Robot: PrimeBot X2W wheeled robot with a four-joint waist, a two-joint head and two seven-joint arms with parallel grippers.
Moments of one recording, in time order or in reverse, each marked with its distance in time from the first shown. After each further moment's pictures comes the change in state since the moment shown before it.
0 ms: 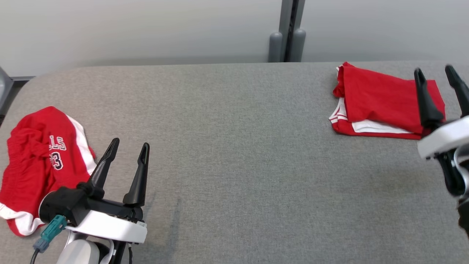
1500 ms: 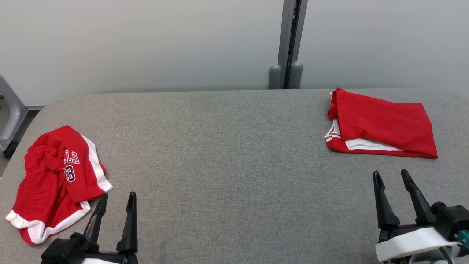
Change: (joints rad) left arm 0.227 -0.114 0.152 -0.003 0.038 0.000 0.000; right arm 0.593 0.297 -0.233 -0.363 -0.247 0.000 -0.030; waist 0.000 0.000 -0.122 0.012
